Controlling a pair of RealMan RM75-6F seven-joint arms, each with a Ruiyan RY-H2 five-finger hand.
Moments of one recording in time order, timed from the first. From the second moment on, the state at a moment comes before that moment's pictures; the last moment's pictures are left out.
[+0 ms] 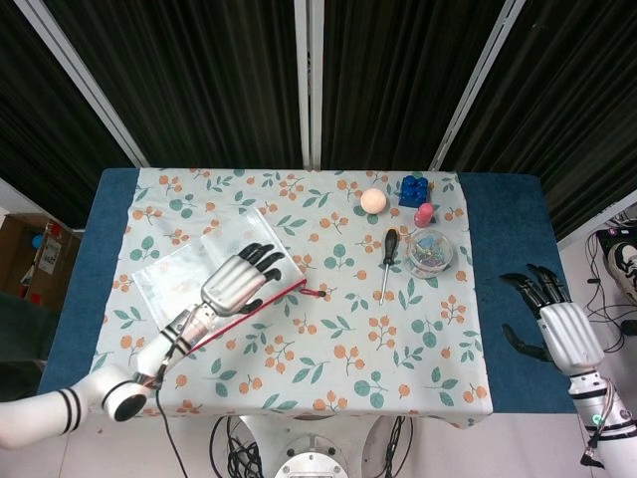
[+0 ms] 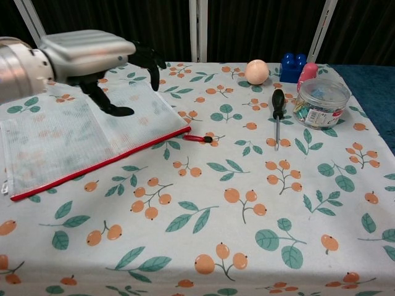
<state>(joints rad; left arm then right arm) -0.75 -1.49 -0.25 -1.47 1.48 0.82 0.29 0.20 -1.05 0.05 -1.67 -1.60 1.41 0.23</state>
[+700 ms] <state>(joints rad) -1.02 -1.89 -0.29 -1.04 1.19 0.64 0.38 0.21 -1.05 0.06 -1.67 -1.56 1.38 0.21</state>
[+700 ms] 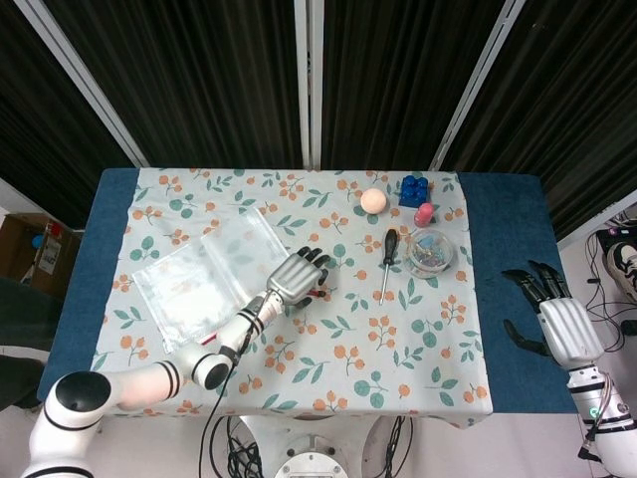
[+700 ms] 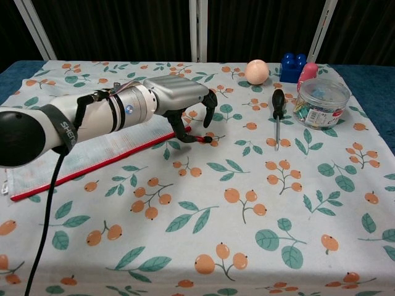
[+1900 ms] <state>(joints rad) -0.99 -1.92 -0.24 -1.05 1.09 0.86 0.38 0.22 -1.05 0.07 -1.64 -1.58 1.38 0.25</state>
